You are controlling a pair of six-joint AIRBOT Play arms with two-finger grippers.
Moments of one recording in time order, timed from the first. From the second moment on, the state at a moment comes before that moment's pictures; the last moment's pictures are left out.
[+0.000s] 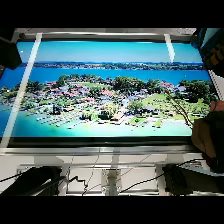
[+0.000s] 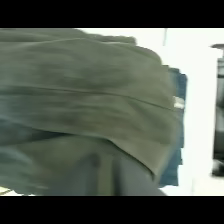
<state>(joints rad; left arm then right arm) -0.52 -0.83 1.66 1.84 -1.01 -1.46 -1.38 -1.33 1.99 -1.59 1.79 1.72</state>
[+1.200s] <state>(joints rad) -0.04 -0.93 1.52 1.92 -1.25 -1.68 0.19 -1.34 1.99 -1.53 1.55 1.58</state>
